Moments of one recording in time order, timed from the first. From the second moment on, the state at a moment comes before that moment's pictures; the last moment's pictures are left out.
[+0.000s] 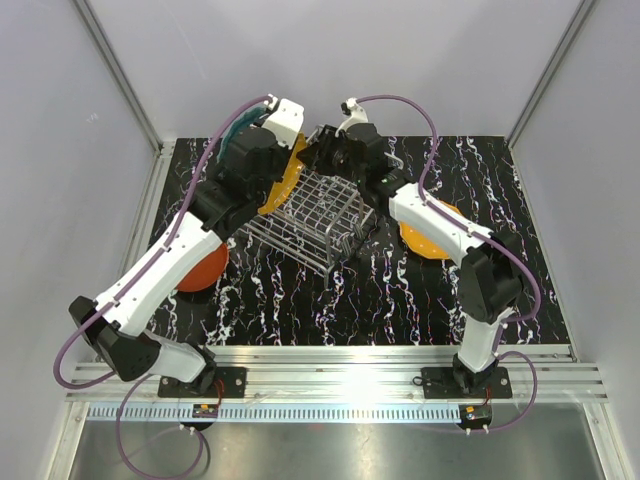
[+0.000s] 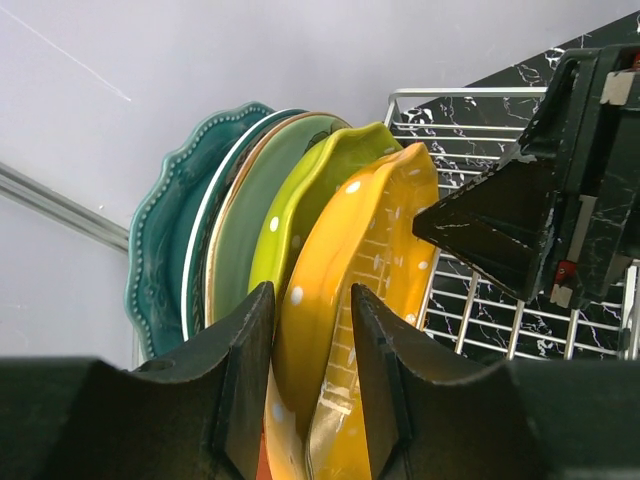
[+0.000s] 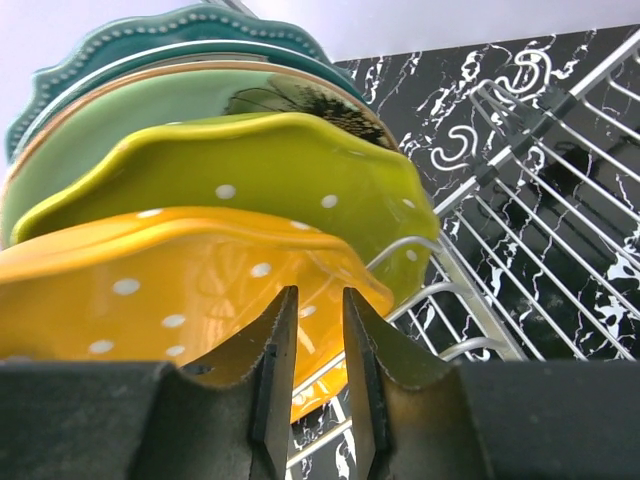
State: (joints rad) left arm -0.68 1.40 1.58 -0.45 -0.52 0.21; right arm 0.62 1.84 1.61 0.06 -0.09 0.68
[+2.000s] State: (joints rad) left arm -0.68 1.40 1.57 -0.39 -0.50 0.17; right arm 0.60 1.84 1.60 0.06 -0.13 0.68
